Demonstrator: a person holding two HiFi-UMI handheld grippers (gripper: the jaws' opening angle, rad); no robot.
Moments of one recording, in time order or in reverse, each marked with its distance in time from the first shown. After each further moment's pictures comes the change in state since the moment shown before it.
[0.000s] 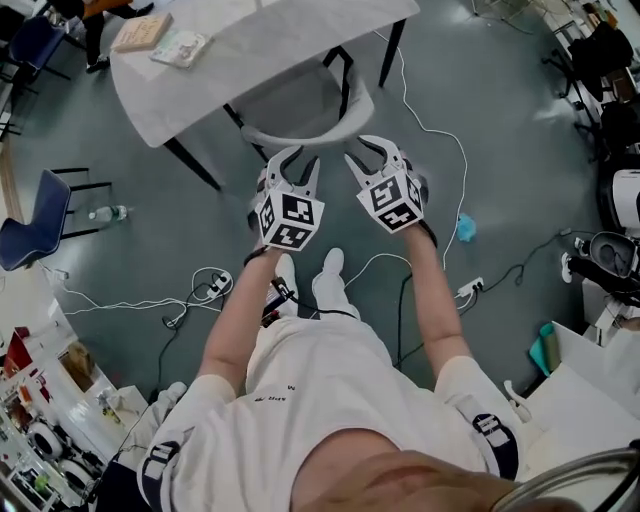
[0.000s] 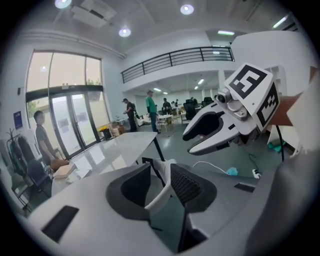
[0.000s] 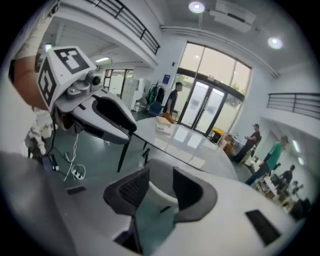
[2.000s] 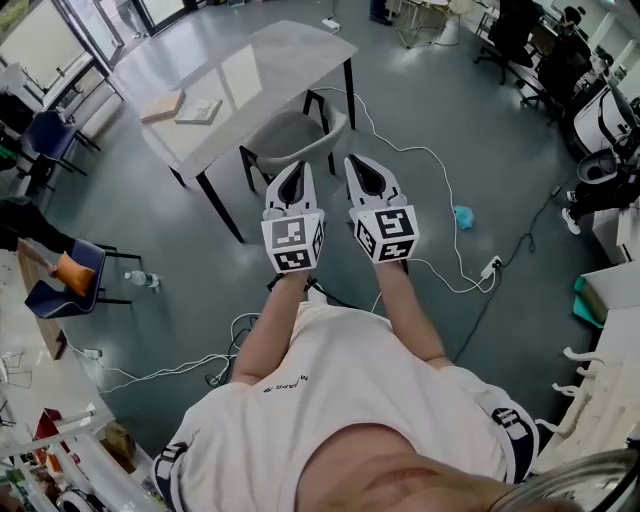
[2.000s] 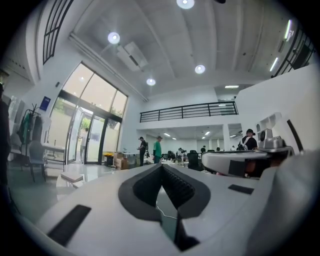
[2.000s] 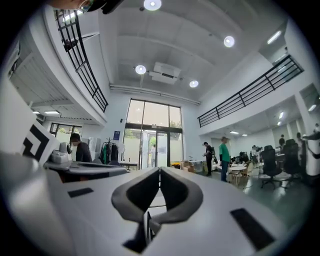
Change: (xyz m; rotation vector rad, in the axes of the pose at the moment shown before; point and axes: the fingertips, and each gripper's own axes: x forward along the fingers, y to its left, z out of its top) left arm -0.342 -0.043 0.061 -0.274 -0.551 0.034; right arm -0.287 0.192 0.179 0.499 -0.579 -0.536
